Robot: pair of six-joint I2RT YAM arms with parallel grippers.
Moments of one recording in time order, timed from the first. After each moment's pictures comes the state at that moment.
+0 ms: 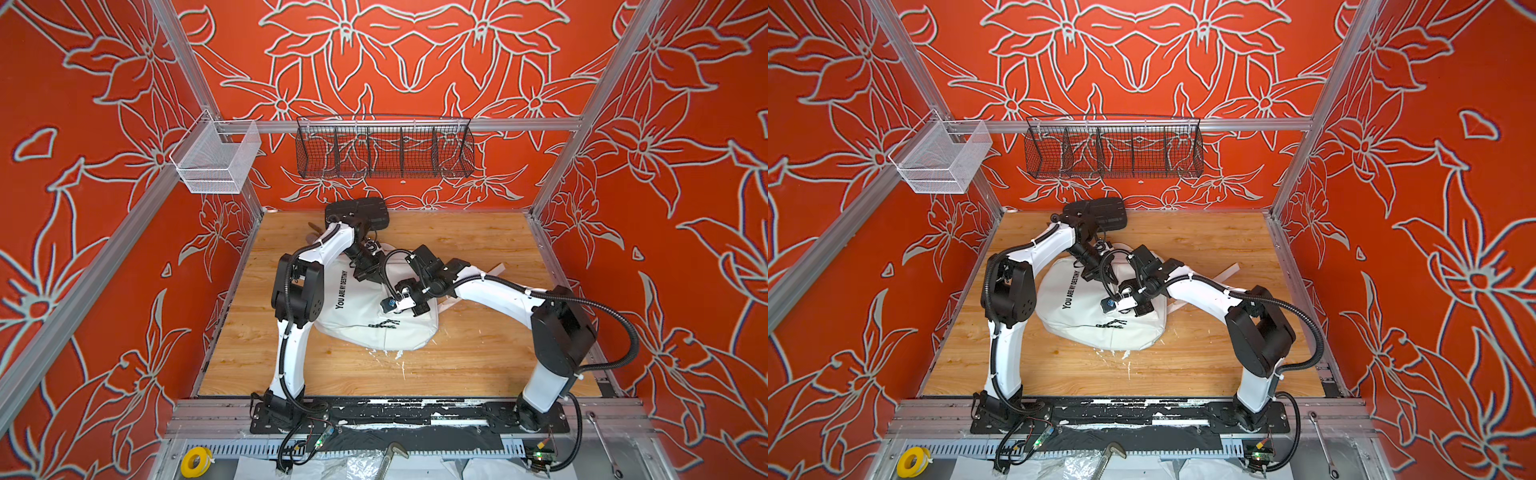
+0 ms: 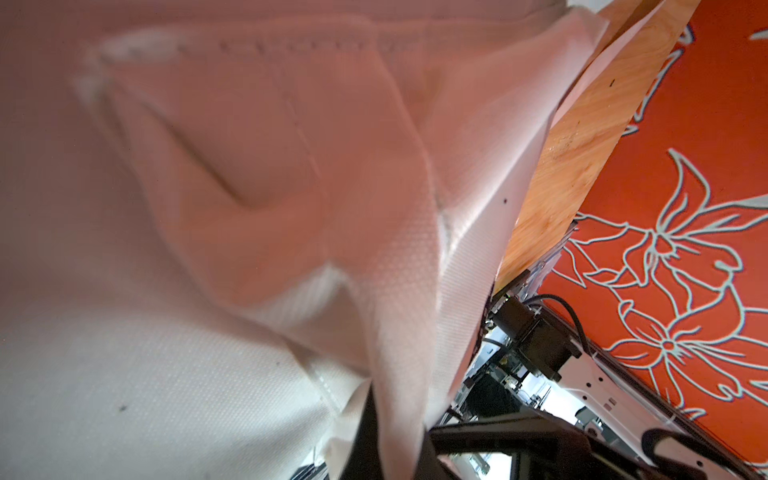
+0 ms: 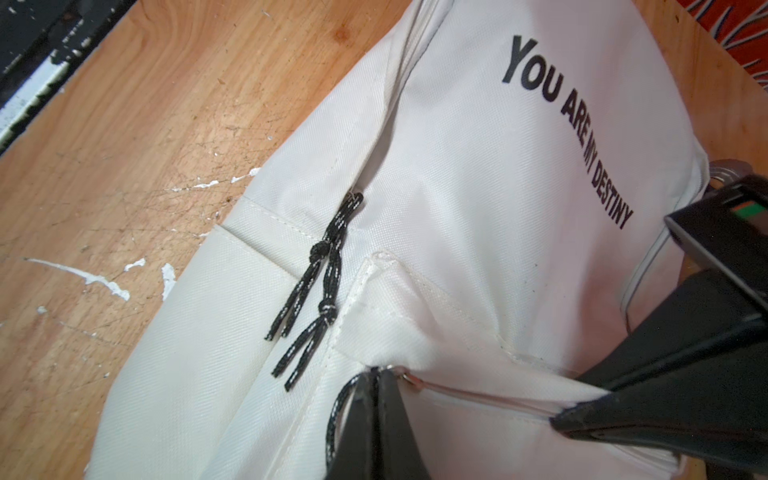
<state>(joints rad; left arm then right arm) -0.27 2.21 1.92 -1.30 0.72 -0.27 0.73 1.76 1.29 -0.64 -0.49 -1.23</state>
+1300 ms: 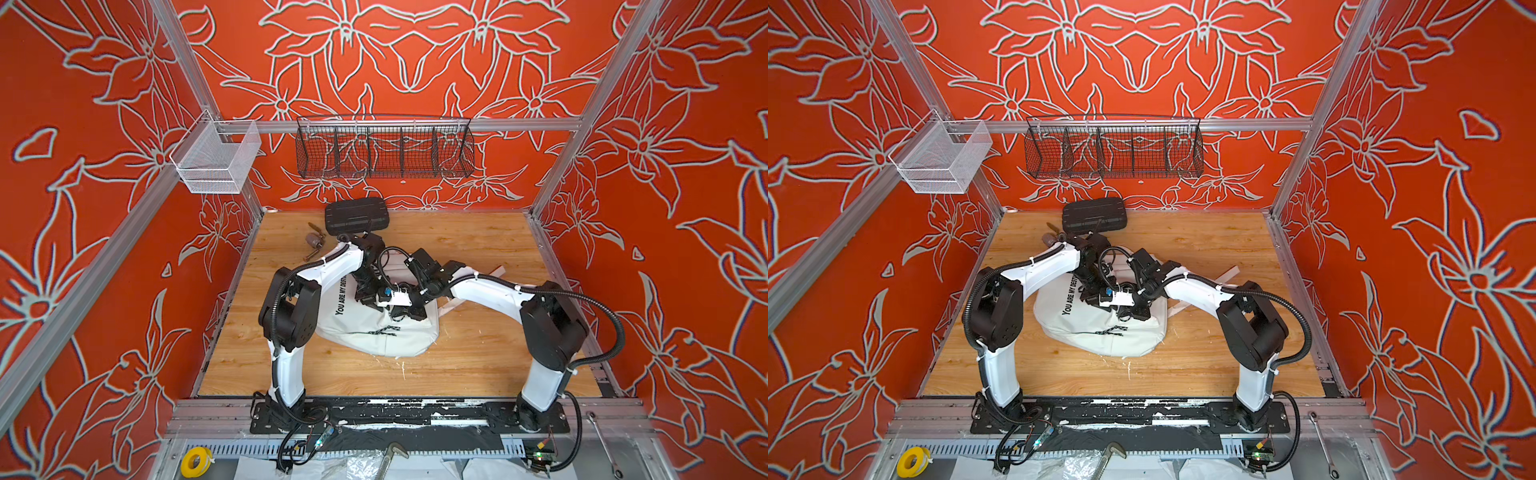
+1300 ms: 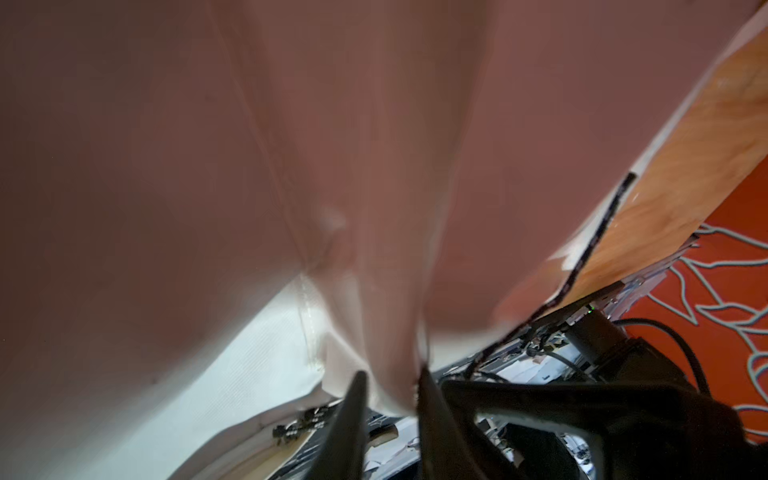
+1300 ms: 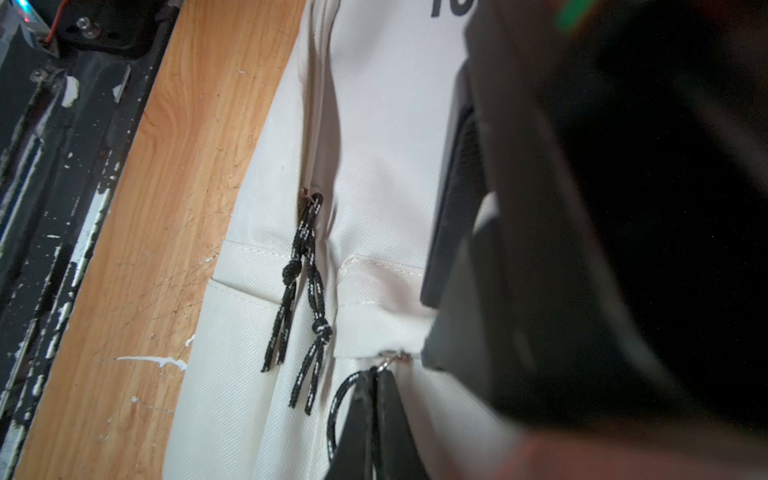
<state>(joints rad) -0.43 1.95 1.53 -1.16 0.51 -0.47 0.71 1.81 1.28 -0.60 -0.54 -0.87</state>
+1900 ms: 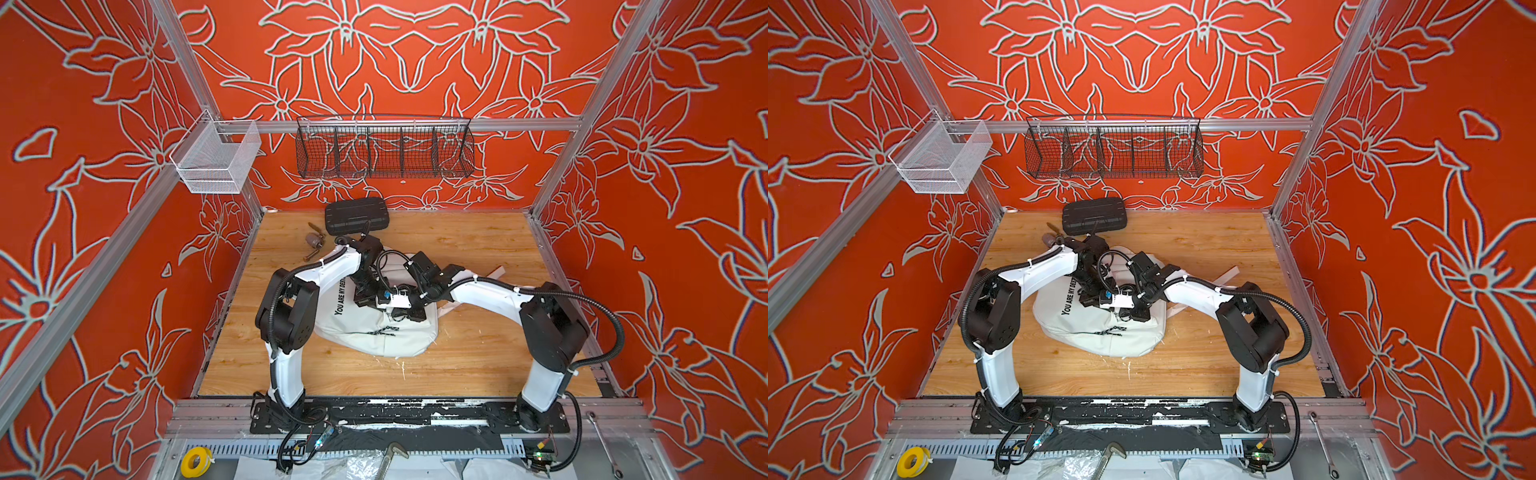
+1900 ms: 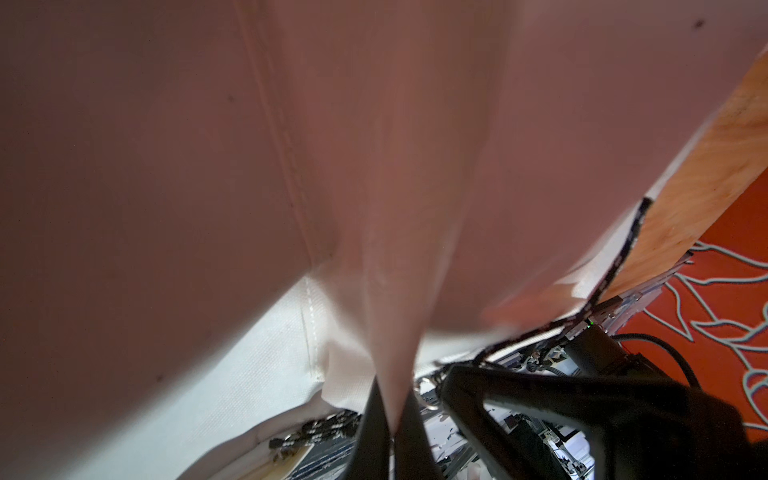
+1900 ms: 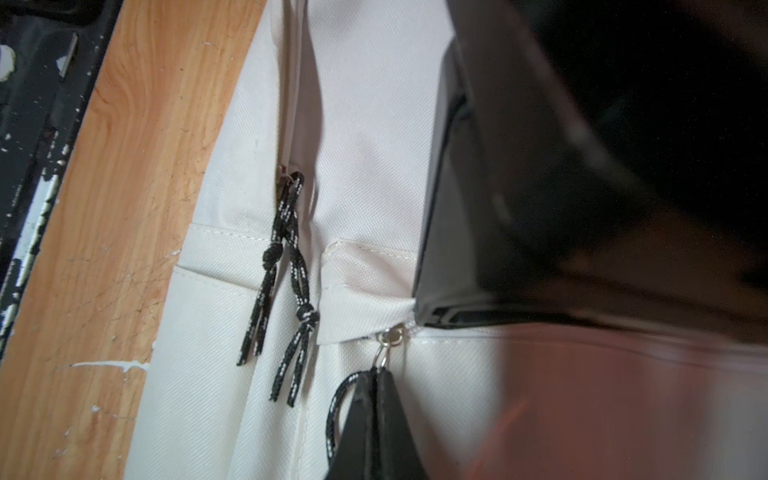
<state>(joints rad) -0.42 1.91 1.46 -1.10 0.51 -0.49 0.71 1.79 1.22 -0.54 -0.47 -0.86</state>
